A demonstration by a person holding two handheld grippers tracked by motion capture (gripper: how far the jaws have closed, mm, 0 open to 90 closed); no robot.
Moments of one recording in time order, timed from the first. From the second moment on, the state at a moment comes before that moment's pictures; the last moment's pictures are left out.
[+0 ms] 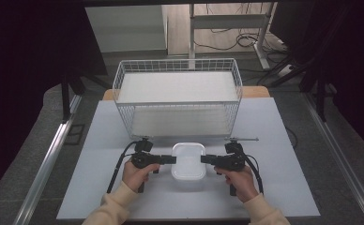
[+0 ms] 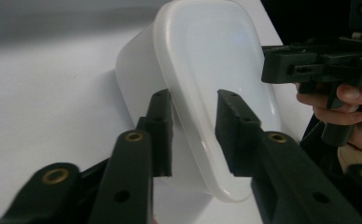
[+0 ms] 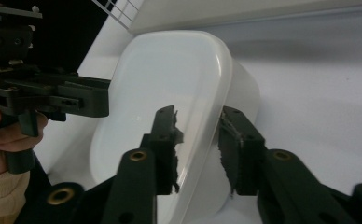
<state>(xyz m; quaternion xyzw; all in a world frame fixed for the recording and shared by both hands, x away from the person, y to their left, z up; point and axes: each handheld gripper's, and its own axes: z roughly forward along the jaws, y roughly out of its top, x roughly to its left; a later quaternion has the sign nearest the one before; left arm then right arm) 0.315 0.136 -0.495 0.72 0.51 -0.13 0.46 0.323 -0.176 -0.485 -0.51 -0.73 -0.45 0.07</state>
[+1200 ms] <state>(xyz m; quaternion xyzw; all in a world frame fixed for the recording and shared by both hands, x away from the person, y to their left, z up) 0.278 0.142 -0.442 0.74 0.44 -0.02 0.51 0.292 -0.174 -0.436 -0.44 -0.74 -0.52 -0.03</state>
